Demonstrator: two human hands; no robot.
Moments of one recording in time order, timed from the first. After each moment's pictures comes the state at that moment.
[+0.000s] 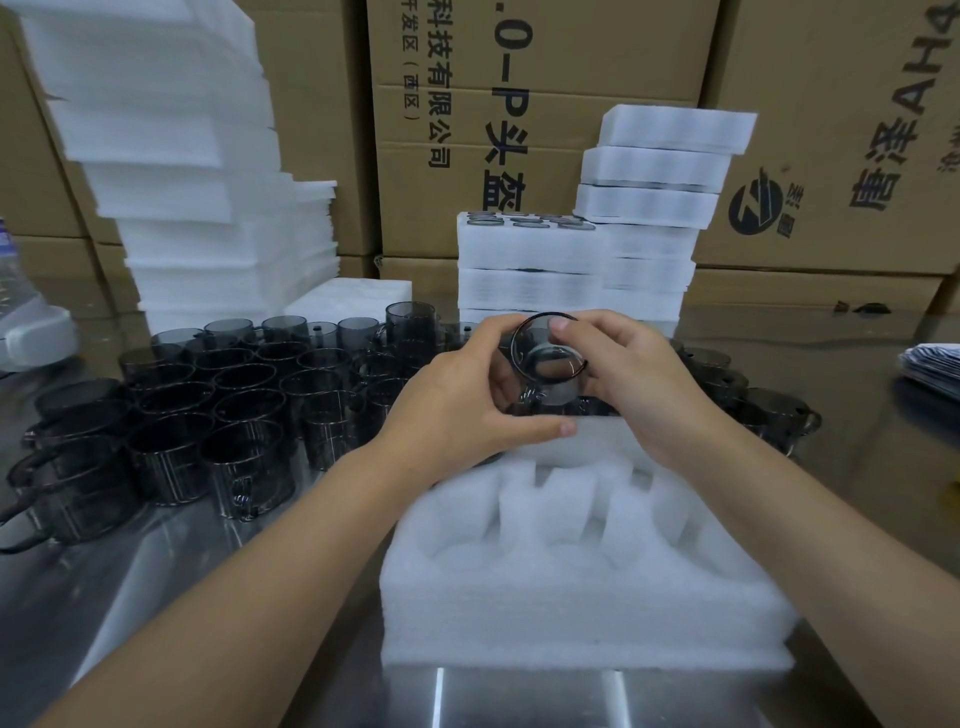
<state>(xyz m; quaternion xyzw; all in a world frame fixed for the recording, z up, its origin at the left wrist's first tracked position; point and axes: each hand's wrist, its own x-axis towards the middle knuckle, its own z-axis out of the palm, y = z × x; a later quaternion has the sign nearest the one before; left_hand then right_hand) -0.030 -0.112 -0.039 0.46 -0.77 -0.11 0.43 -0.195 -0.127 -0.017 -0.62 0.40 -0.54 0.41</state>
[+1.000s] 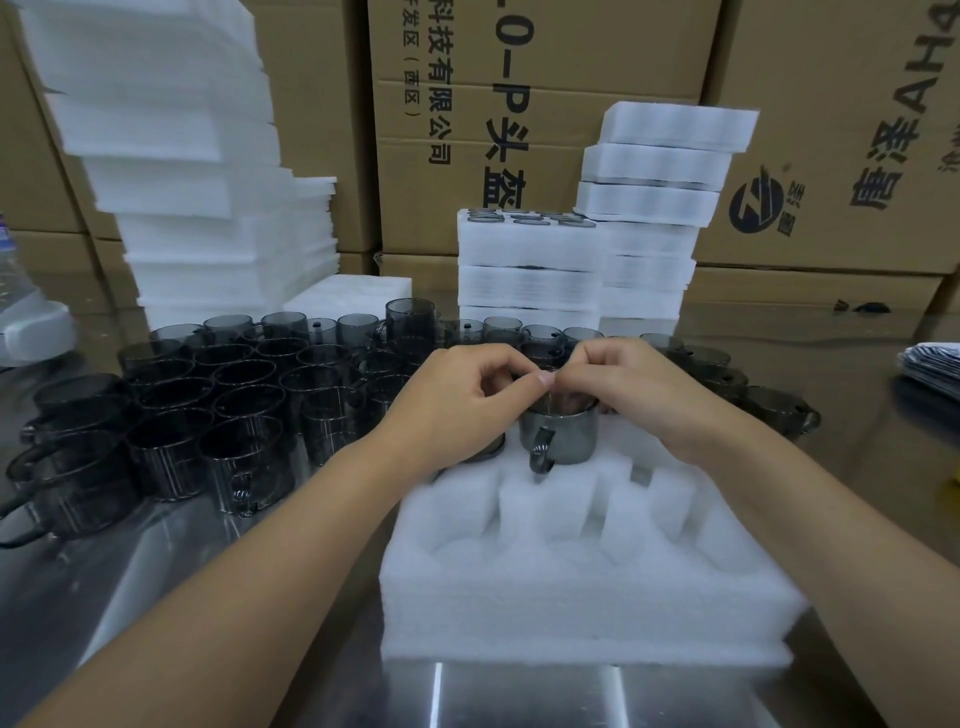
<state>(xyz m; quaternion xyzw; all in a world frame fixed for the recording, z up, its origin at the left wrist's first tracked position) -0.032 -0.107 -0.035 0.45 -0.75 -0.20 0.44 -0.212 -0.130 -0.018 -0.73 0.46 -0.37 0.34</state>
